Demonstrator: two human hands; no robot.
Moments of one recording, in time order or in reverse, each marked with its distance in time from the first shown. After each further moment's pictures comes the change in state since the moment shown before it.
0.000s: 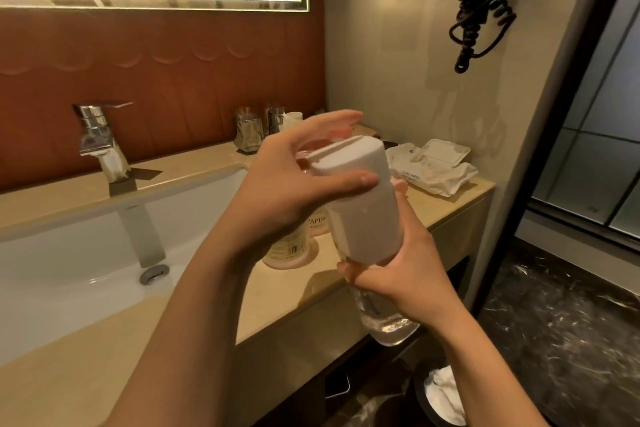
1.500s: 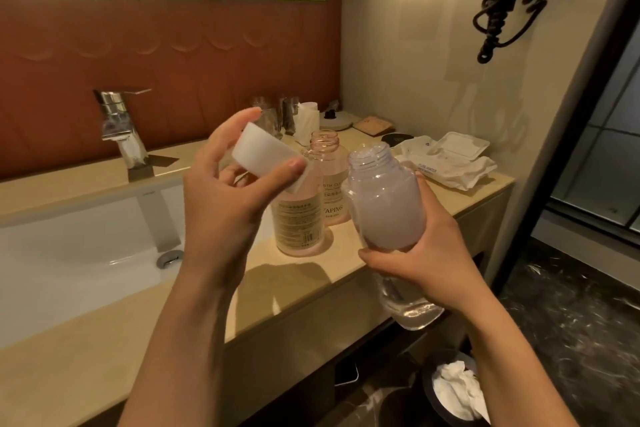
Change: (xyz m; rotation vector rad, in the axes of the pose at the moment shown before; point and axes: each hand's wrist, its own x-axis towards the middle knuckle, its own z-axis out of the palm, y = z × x) left_hand -0.041 -0.021 -0.021 -0.155 0.545 -0.026; right_hand 0.005 -0.004 -0.005 -0.092 -0.004 0.037
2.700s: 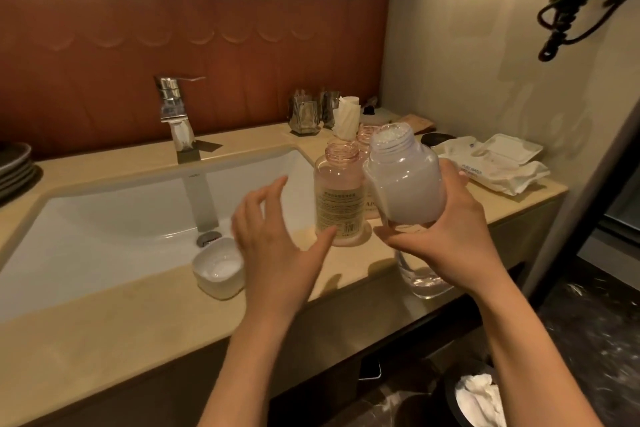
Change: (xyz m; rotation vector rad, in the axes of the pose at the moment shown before) left_hand -0.037 -0.074 -0.022 0.811 0.128 0.029; right_hand 0.018 -0.002 0.024 -0.030 0.042 -0.091
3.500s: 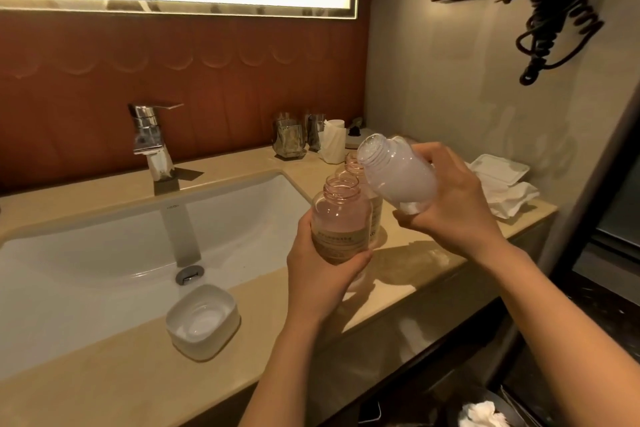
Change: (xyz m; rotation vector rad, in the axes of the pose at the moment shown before) left_hand 0.028 0.000 0.070 -0.522 -0.258 -0.109; right_hand 0.072 0.042 -0.017 -0.464 0.050 -0.184
